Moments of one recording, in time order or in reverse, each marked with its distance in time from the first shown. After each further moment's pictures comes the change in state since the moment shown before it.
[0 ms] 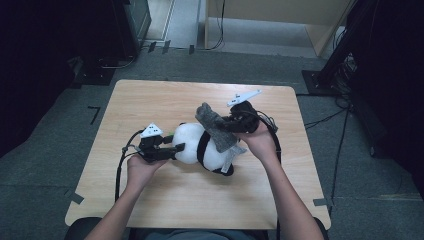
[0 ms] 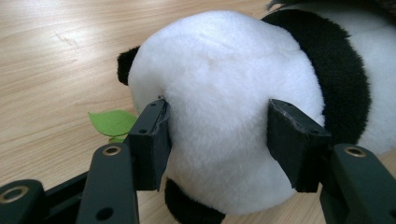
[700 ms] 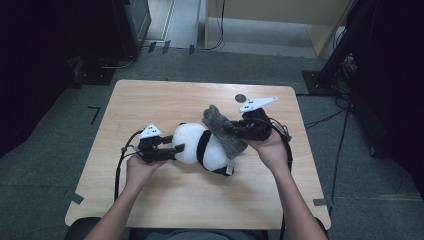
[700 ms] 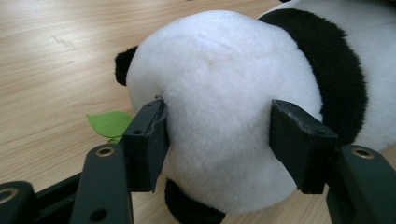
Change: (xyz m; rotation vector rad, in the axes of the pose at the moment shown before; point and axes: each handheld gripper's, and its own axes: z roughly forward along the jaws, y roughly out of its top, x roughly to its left) left arm 0.003 -0.003 -0.001 -0.011 -0.025 0.010; right arm 0.022 -0.009 -0.033 -0.056 -0.011 -0.021
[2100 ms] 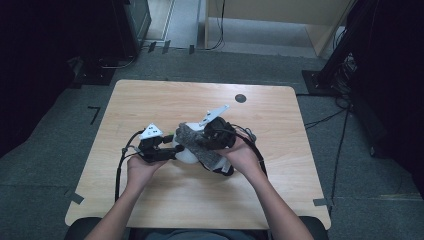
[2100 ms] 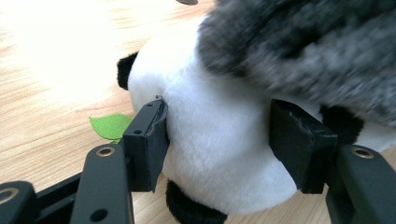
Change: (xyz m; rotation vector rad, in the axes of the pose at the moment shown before) left arm -0.003 0.001 0.001 -0.012 0.020 0.006; right arm 0.044 0.011 0.070 0.194 0.058 -0.104
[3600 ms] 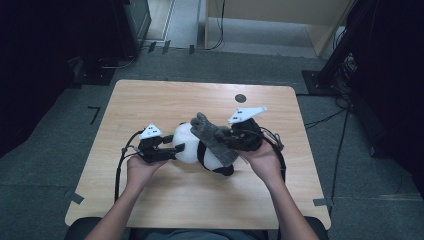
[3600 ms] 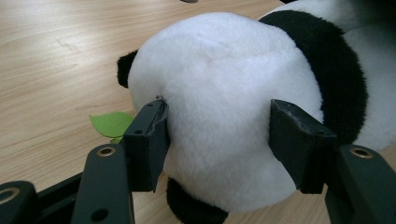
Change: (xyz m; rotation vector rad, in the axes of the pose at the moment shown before) left arm 0.001 -0.001 0.000 0.005 0.000 0.000; right arm -0.002 -0.021 -0.059 -0.180 -0.060 0.054
